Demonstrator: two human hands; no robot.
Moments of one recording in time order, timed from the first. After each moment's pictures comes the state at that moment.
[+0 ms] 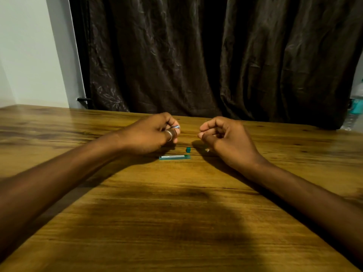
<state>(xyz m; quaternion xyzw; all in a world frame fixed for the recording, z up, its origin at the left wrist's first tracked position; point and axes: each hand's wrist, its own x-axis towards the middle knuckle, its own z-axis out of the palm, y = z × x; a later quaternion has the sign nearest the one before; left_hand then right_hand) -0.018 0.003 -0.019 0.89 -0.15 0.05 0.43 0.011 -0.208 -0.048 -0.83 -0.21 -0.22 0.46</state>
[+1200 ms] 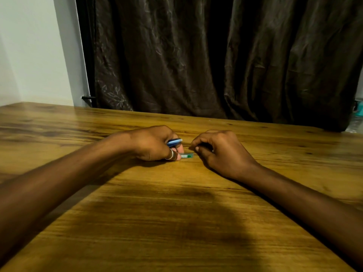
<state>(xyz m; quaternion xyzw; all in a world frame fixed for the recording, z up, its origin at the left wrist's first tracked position) -0.017 0.004 -0.016 0.95 -0.17 -0.07 0.24 0.007 -0.199 -0.055 -0.89 -0.35 -0.24 0.19</state>
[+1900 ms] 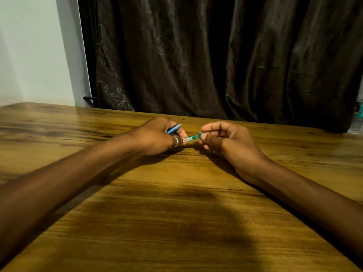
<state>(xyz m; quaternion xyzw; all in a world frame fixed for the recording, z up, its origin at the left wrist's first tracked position) -0.018 0.000 -0.020 0.92 -0.12 0.06 0.37 -0.004 -0.198 -0.042 -0.73 -0.16 -0.05 0.66</state>
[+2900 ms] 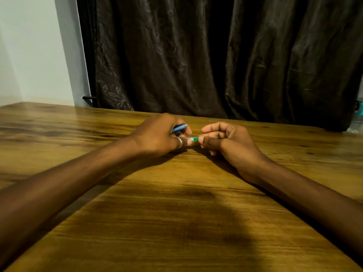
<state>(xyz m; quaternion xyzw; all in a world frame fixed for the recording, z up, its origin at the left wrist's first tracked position) -0.021 -0.002 -0.021 0.93 -0.19 0.15 0.28 -0.011 -0.197 -0.038 -0.75 -0.15 -0.03 0.64</state>
